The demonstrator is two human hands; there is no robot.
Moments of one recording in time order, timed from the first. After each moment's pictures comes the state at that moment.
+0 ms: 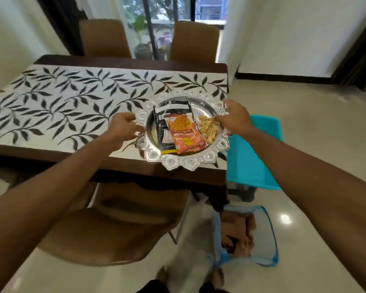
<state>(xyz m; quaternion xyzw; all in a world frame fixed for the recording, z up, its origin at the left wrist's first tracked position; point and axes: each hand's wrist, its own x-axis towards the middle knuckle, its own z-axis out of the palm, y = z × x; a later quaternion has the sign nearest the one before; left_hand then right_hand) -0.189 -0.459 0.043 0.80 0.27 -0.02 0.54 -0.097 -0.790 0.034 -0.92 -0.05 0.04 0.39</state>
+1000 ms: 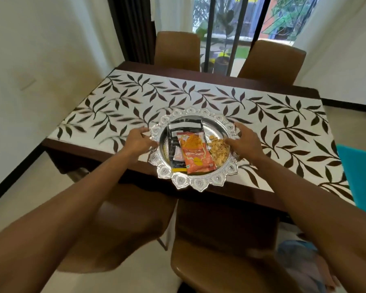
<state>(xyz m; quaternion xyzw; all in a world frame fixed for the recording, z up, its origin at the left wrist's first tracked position) -0.254 -0.055 0.036 0.79 0.30 0.01 0.54 -0.147 -0.374 0.017 -0.92 -0.10 0.05 0.38</state>
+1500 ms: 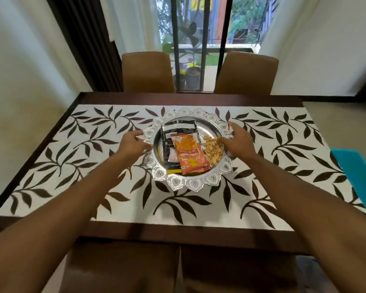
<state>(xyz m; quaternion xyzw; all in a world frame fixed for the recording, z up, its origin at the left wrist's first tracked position) -0.054 -0.009 0.055 0.82 0.23 -0.03 0.53 0.001 -0.321 0.025 -0.92 0.01 0.01 0.39</state>
